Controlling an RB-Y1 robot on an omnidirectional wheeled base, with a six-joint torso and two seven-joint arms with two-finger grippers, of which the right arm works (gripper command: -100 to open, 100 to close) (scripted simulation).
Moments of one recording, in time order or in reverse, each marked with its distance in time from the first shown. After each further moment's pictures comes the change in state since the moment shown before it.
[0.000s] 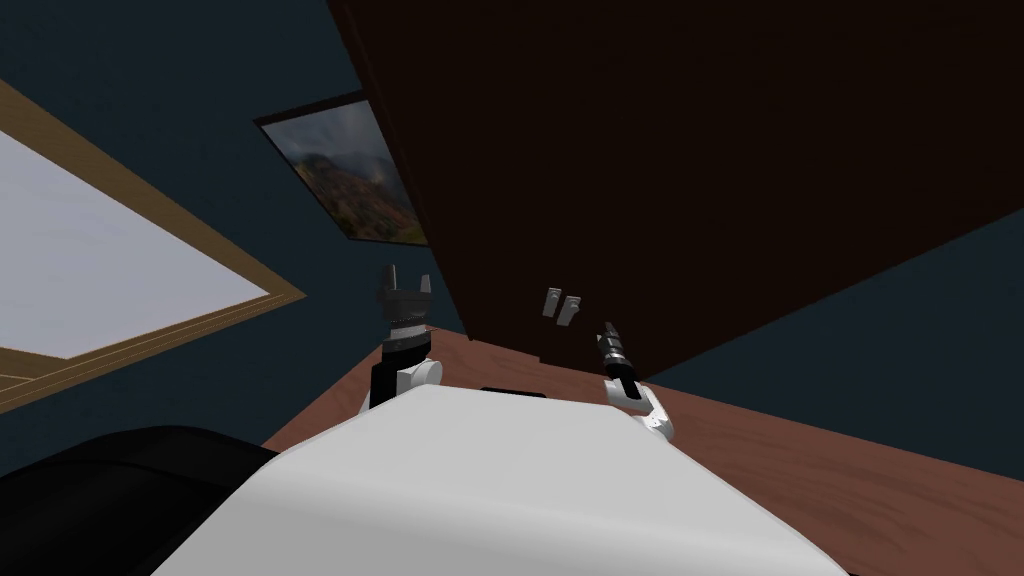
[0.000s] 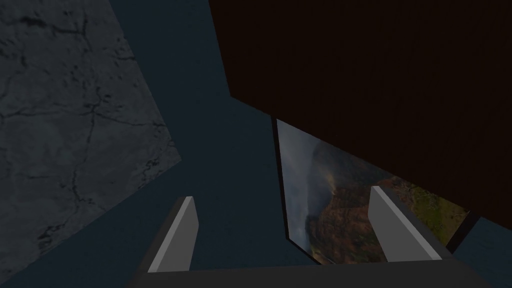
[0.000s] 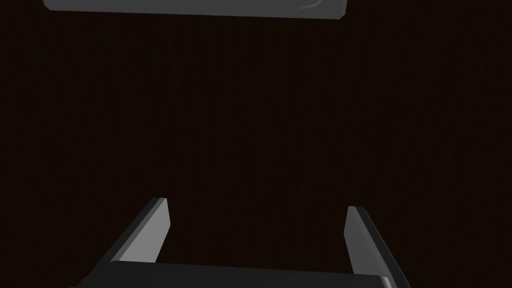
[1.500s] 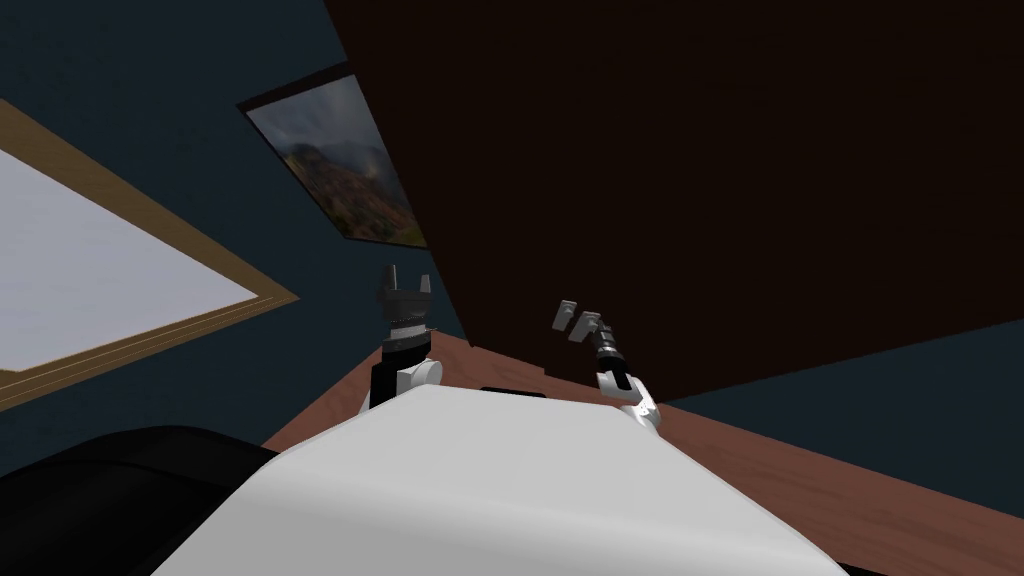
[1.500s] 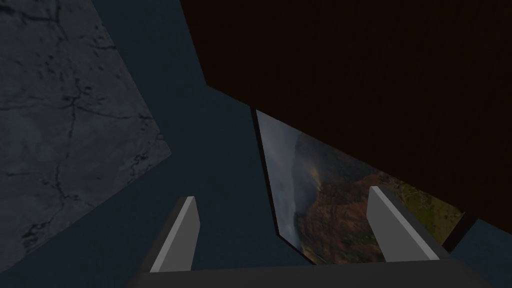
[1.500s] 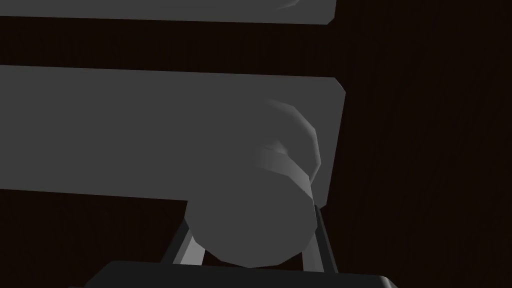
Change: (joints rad) arm -0.050 0.026 0.019 0.007 0.002 -0.002 0.017
